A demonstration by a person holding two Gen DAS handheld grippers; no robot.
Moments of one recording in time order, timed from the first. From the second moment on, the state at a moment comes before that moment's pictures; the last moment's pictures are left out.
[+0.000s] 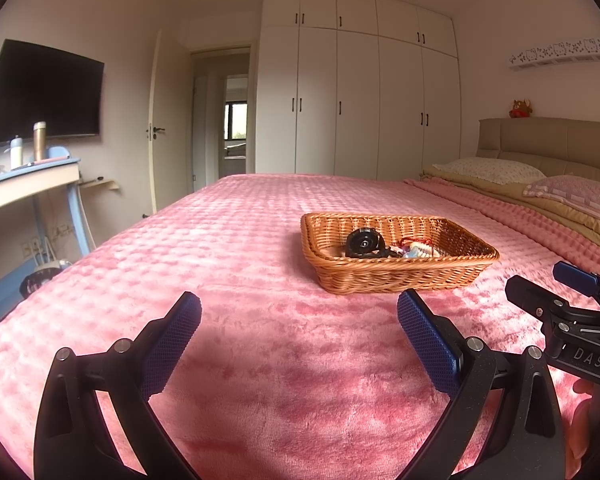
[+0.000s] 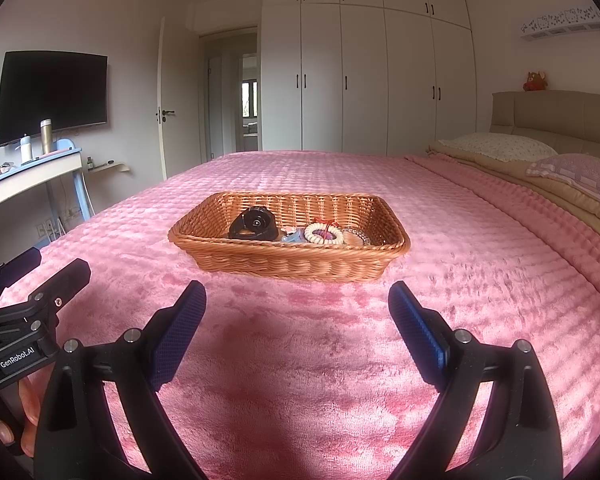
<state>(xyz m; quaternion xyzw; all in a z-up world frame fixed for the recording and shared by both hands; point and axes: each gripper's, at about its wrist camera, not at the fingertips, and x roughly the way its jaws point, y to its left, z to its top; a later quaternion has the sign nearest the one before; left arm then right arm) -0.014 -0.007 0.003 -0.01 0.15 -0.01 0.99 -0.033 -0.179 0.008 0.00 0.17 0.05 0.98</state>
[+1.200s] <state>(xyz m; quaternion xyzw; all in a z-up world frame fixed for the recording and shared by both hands) -0.013 -0.007 0.002 -0.01 0.15 -0.01 0.99 -0.032 -0.179 0.005 -0.01 0.17 0.05 0.98</state>
